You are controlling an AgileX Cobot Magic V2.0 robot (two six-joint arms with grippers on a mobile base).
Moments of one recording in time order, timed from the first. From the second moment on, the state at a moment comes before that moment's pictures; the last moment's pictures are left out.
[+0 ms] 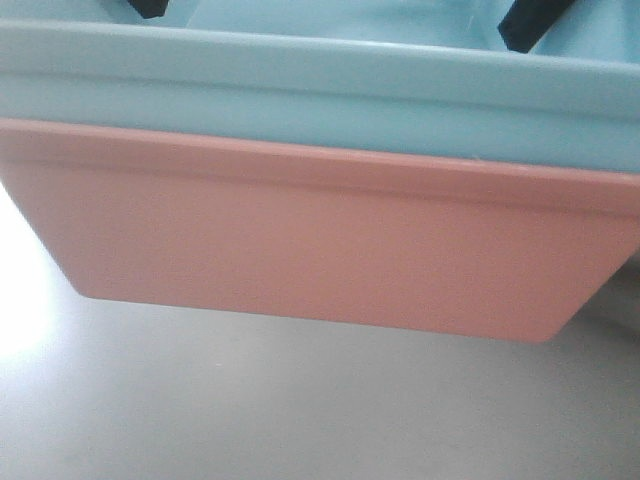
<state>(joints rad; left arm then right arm) -0.71 1.23 -1.10 0.14 0.62 -0.41 0.38 1.27 -1.13 0.15 0.79 0.08</state>
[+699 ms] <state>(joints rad) -0.71 1.23 -1.10 0.14 0.62 -0.41 0.38 1.27 -1.13 0.15 0.79 0.08</state>
